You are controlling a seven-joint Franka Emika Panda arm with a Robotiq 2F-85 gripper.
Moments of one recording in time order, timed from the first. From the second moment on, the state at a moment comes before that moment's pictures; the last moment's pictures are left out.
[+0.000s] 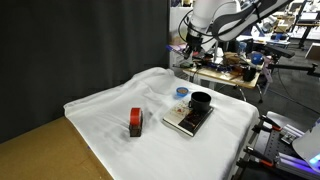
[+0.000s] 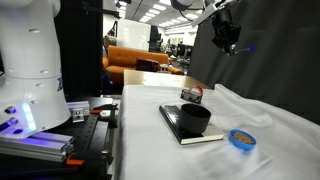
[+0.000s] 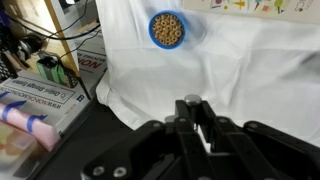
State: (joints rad) arm 0.20 0.04 -0.06 -2.12 -0.61 2.50 0.42
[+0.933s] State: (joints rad) arm 0.17 -0.01 0.02 -2.24 -0.59 2.46 0.42
